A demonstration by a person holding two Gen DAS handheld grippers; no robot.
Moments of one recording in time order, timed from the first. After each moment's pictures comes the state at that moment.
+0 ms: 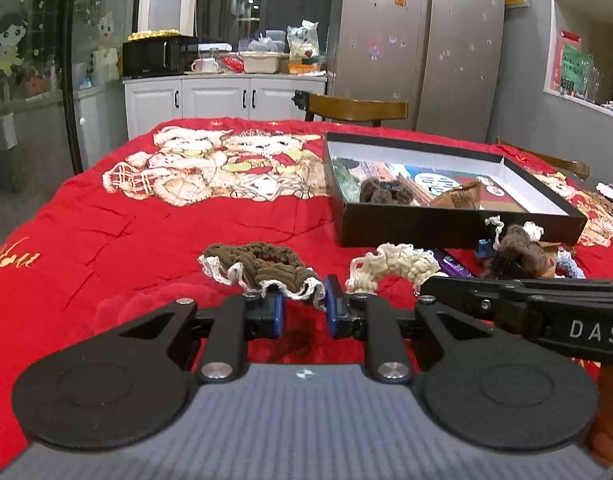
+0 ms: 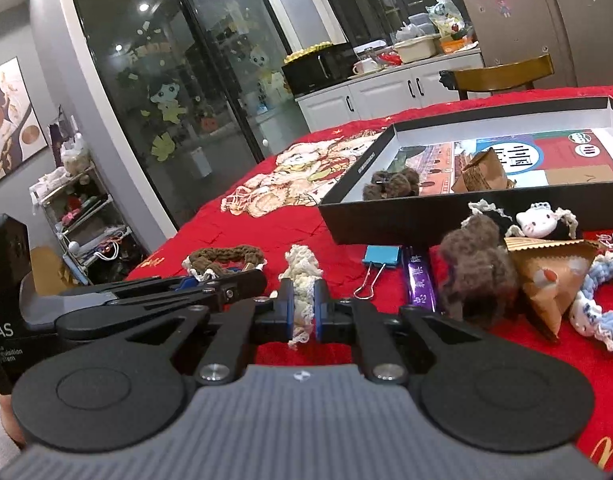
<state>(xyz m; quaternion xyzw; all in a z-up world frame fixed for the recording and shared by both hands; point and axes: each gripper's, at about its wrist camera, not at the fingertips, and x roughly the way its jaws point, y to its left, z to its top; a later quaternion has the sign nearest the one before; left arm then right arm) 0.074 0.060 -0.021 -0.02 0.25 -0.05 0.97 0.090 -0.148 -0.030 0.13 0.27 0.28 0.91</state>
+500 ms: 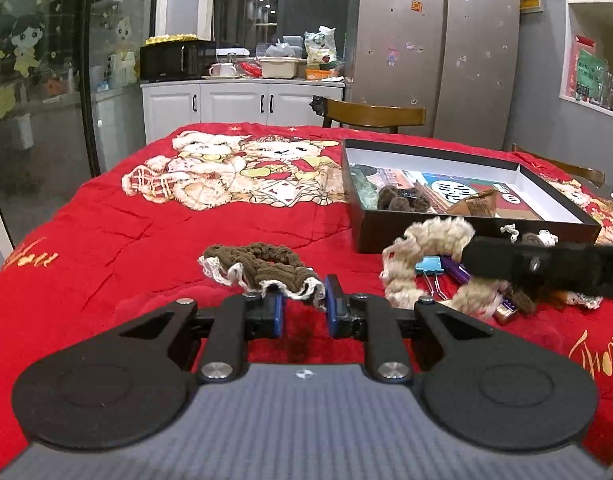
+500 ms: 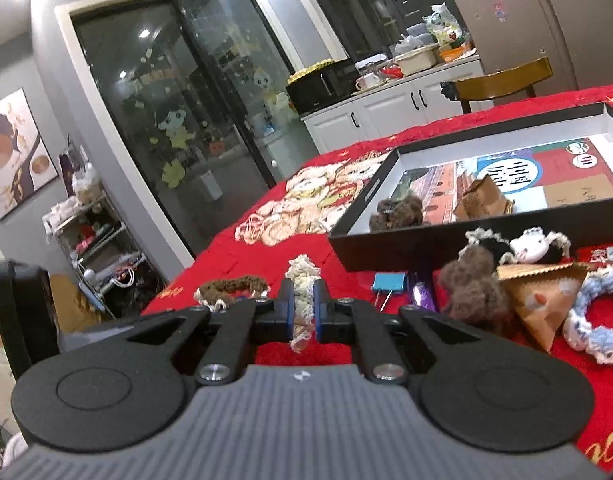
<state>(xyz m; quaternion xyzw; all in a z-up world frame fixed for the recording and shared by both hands) 0.071 0.060 -0.018 -0.02 0.25 -0.03 0.97 0.089 -0.163 -0.010 0.18 0.24 0.29 0.91</state>
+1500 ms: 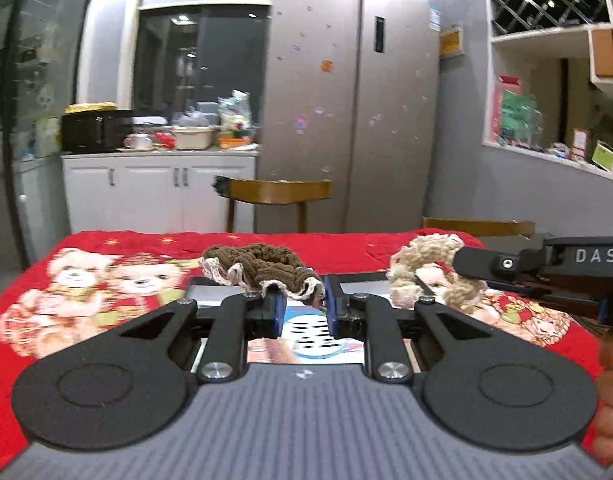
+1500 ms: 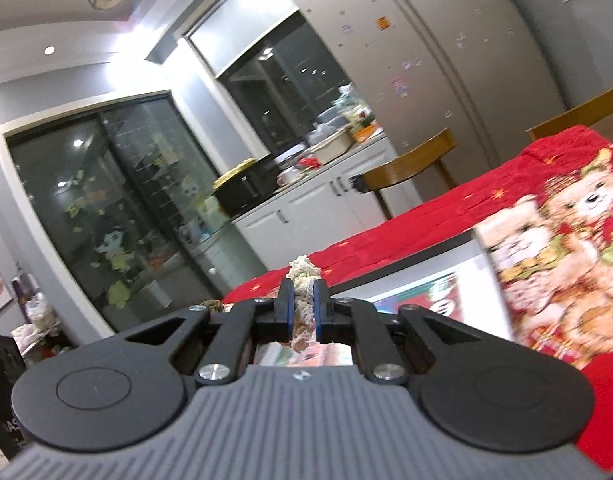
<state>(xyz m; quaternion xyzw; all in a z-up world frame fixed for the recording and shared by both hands) 0.133 -0.076 0.078 -0.01 0.16 -0.14 0.98 0.140 -0.315 0.051 0.26 0.16 0.15 0.94</state>
